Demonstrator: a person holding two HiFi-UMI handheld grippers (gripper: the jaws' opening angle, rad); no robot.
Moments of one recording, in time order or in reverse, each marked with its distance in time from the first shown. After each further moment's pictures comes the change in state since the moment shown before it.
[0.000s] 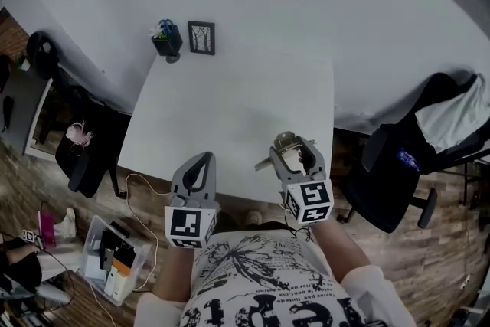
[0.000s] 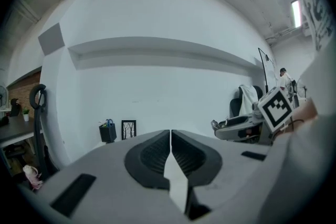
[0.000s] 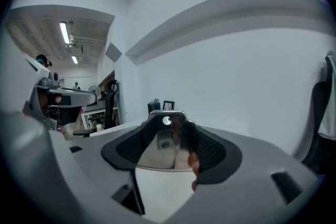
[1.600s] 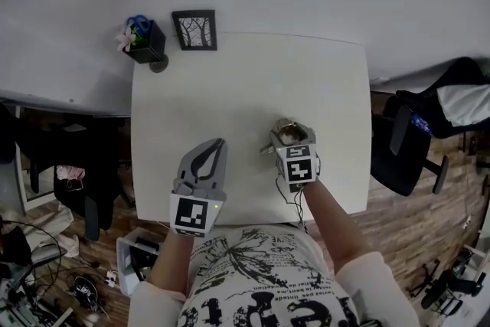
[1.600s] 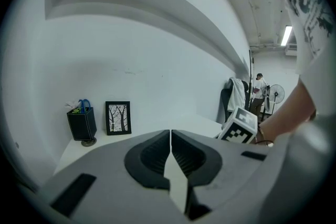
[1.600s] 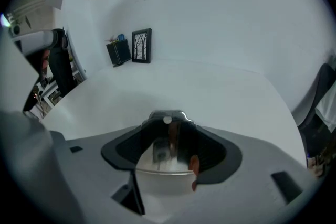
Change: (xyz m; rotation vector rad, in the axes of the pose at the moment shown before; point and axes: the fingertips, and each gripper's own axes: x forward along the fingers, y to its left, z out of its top) left arm 0.180 0.148 -0.072 -0.028 0.152 -0.338; right arm 0.243 -0.011 -0.155 0.145 0.636 -0.239
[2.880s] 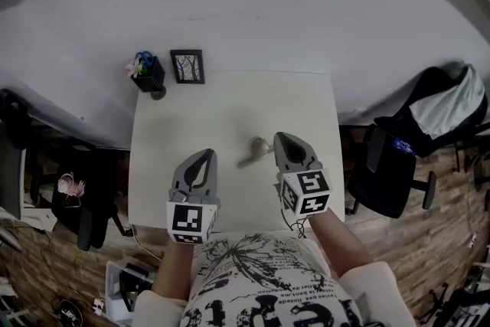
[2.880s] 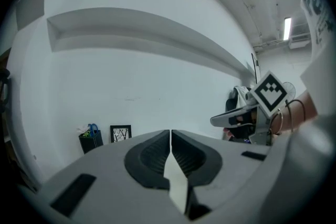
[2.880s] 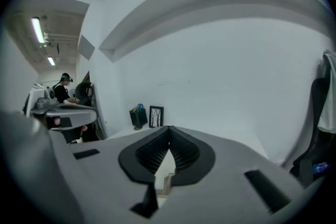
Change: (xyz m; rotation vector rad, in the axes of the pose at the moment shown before) left arm -0.043 -0.057 0.070 0.058 -0.140 0.131; right arm -0.209 -0.009 0.111 0.002 -0.580 0.108
